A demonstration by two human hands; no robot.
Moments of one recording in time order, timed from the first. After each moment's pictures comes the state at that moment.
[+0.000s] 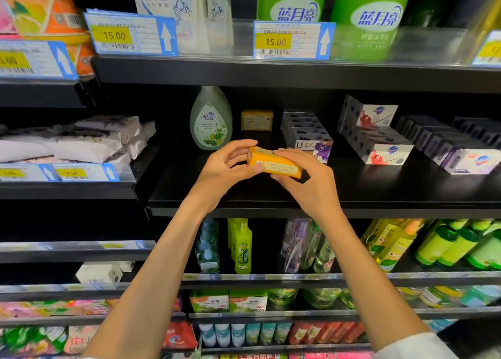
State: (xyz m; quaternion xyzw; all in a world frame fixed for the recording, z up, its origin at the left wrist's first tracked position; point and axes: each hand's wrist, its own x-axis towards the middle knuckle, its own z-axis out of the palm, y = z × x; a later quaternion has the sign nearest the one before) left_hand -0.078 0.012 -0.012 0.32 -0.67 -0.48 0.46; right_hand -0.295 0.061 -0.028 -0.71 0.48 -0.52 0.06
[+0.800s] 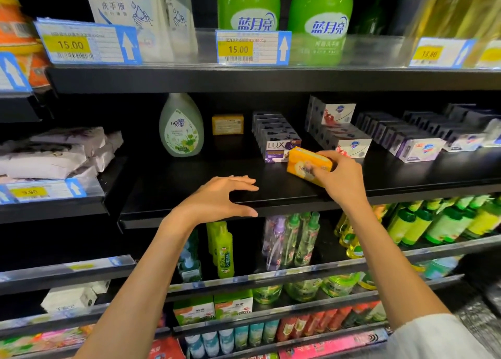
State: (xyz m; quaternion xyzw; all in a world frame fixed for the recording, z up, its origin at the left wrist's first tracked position) left_hand -0.093 0.004 -0.034 0.36 -0.87 -0.30 0.16; right_hand -0.392 0.079 -0.019 -0.51 0.72 -0.46 0.05
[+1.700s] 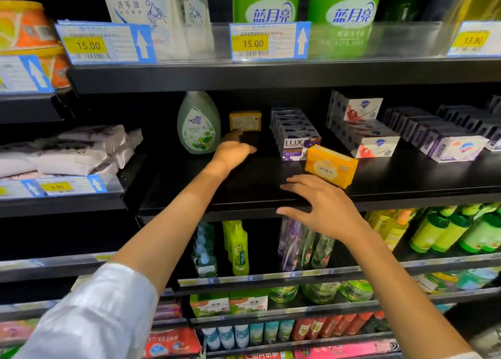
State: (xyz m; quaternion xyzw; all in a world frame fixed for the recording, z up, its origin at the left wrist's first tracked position) left_hand -0.143 -0.095 -0.004 0.55 -0.68 -0.36 0.33; right_hand -0.344 0.090 -0.053 -0.78 0.58 -0.23 -0.07
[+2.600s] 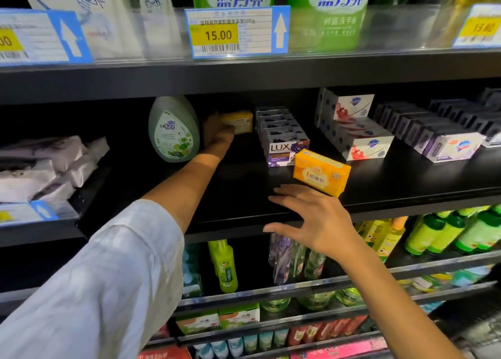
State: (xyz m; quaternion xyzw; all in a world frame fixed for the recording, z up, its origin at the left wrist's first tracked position) left_hand -0.188 -0.214 -0.012 0.61 -0.65 -0.20 0.41; right_hand -0.351 0.081 -0.071 -0.77 0.55 -0.32 -0.10
